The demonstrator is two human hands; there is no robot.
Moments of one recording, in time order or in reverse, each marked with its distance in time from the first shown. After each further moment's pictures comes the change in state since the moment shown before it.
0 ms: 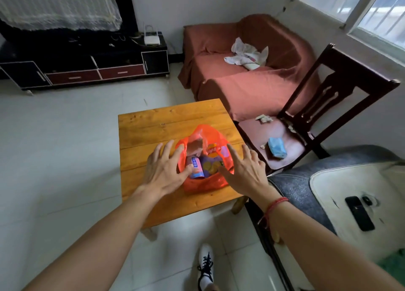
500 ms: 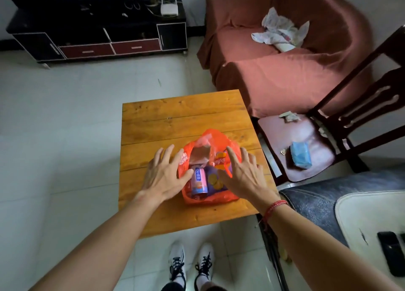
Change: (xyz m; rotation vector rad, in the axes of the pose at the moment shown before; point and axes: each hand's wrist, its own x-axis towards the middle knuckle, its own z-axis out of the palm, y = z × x) left_hand 0.108 -0.006 0.039 -0.050 -0.136 -0.182; right_hand 0.147 0.019 0.029 0.023 -0.217 -0.113
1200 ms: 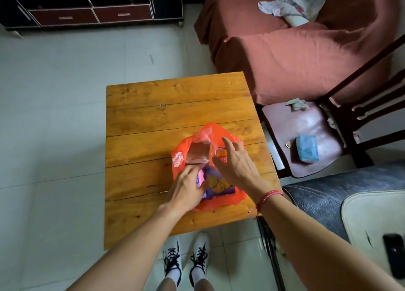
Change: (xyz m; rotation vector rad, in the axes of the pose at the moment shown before) left_hand 0.049 0.026 0.087 -0.533 -0.112 -0.011; right_hand 0.091 -0.003 0.034 0.263 -0.100 0.027
